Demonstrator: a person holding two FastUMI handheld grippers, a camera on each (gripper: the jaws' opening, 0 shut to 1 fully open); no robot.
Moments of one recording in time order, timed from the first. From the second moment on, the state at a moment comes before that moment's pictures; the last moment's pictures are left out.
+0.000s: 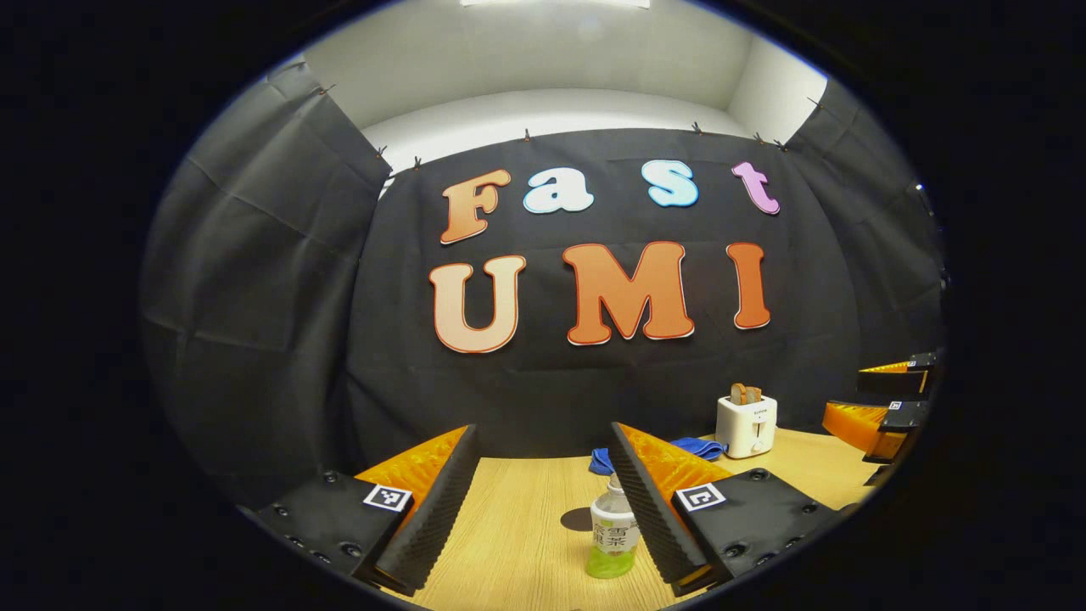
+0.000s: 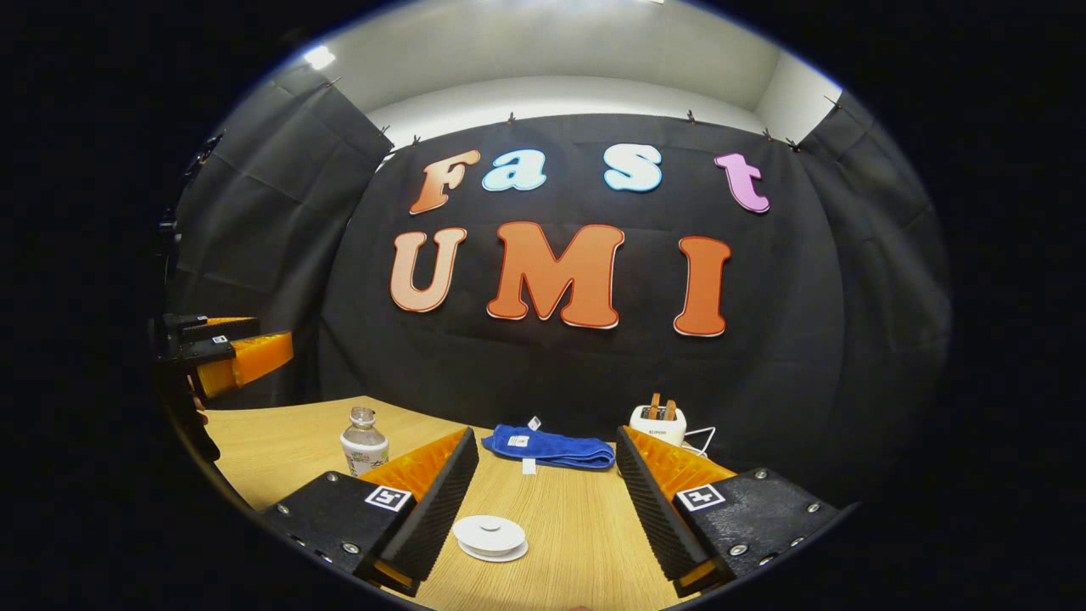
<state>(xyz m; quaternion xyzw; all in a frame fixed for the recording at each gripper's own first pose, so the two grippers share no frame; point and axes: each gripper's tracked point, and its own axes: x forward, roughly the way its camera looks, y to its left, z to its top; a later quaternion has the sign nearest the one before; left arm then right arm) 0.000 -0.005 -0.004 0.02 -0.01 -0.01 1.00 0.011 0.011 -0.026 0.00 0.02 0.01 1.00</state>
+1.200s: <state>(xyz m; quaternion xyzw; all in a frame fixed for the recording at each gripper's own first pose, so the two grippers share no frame) 0.023 0.005 -0.068 0.04 0.04 -0.01 1.00 0.074 0.082 -0.199 0.00 0.23 0.10 0.97</state>
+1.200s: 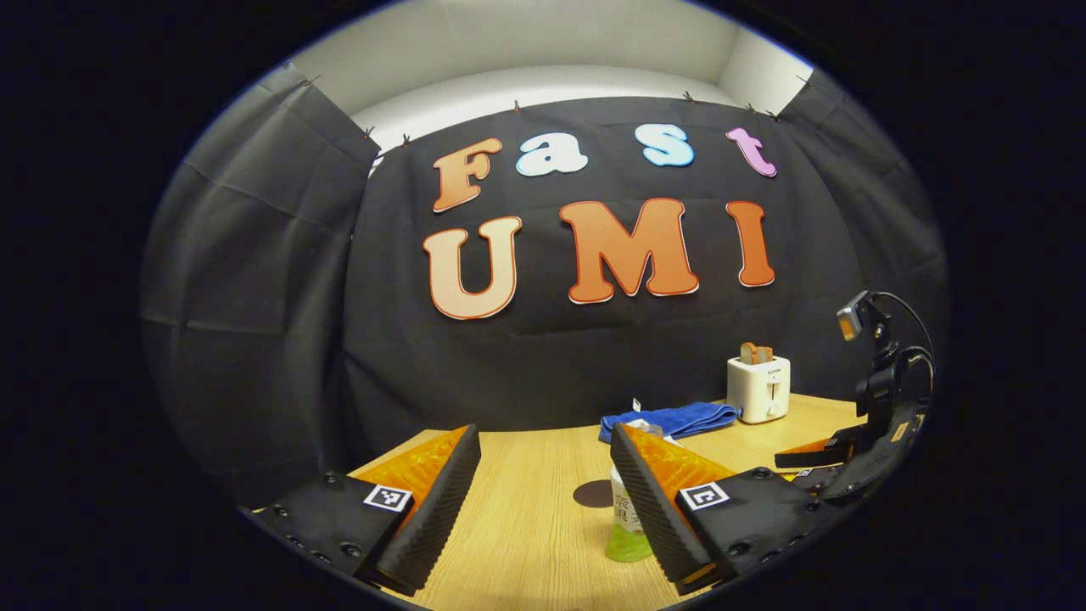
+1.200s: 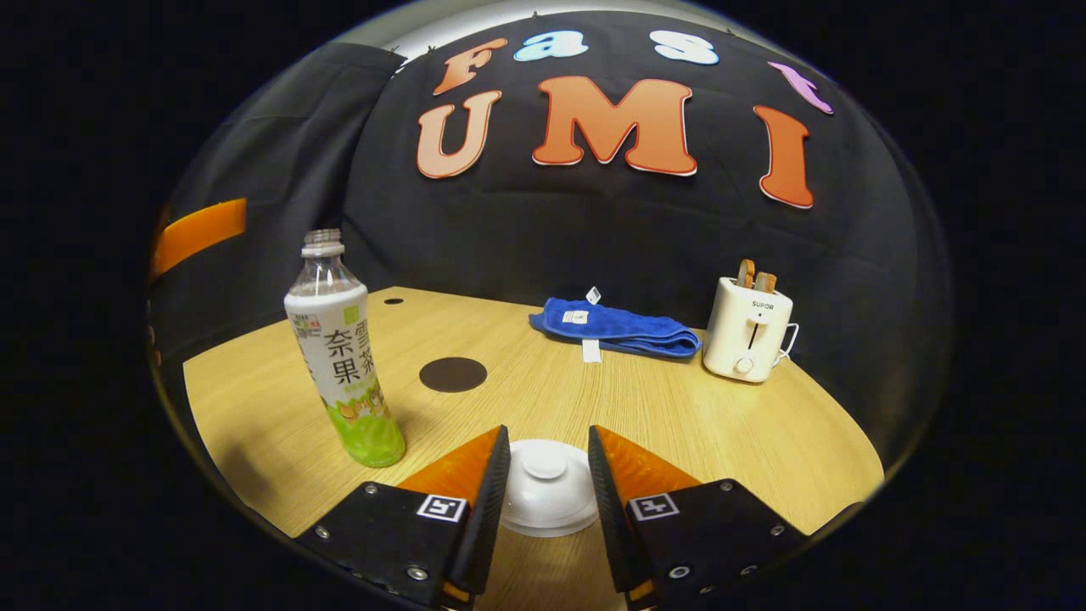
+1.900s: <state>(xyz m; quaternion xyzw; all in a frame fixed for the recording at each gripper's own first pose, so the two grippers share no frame) 0.032 -0.036 -0.117 0.02 0.09 -0.06 0.99 0.077 0.080 -0.197 0.04 0.23 0.10 0.97</state>
